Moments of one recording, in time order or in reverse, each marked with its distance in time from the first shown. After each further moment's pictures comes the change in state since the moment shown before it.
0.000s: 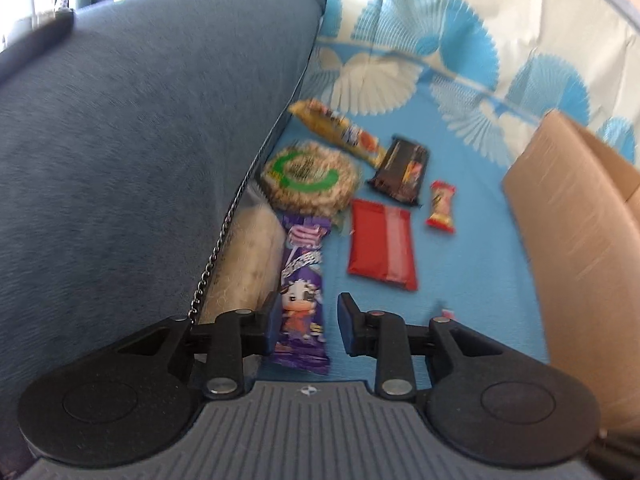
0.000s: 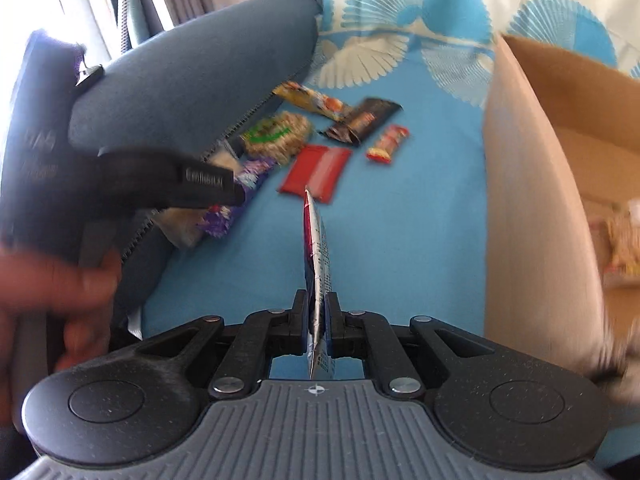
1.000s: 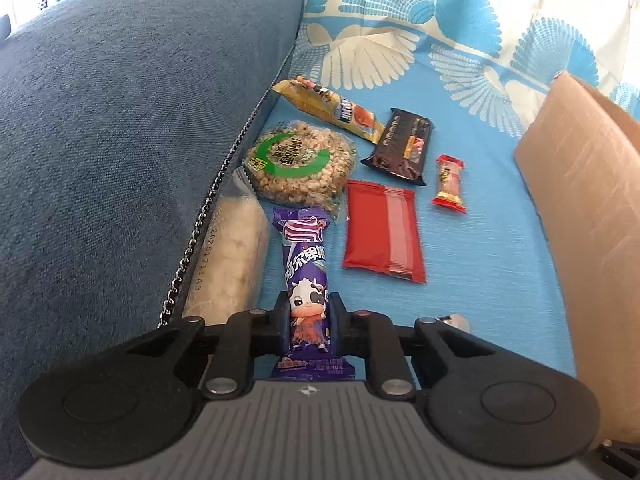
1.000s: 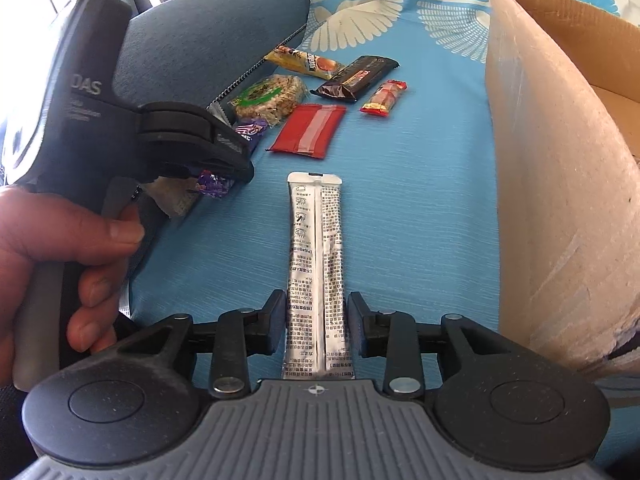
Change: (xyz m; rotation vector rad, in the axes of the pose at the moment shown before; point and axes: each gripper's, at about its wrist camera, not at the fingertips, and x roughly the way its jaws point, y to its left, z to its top) left arm 0.019 -0.017 0.001 0.059 0.040 0.017; right arm 0.013 -0.006 -0.004 0.020 0.053 0.037
